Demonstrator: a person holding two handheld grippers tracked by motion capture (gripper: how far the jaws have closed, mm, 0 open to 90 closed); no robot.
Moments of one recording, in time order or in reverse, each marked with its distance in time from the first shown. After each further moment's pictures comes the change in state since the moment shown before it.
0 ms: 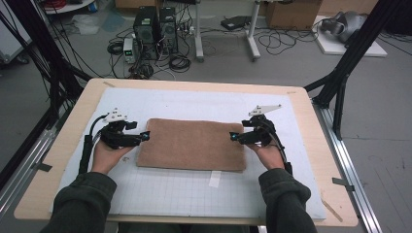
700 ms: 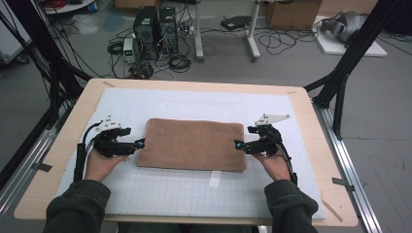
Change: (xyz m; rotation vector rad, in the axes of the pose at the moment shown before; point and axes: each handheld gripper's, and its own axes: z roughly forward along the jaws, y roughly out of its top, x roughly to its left) left arm -0.006 -0.018 -0.020 0.007 0.015 0.015; right arm 0.014 -0.022 -0.022 -0.032 -0.024 0.004
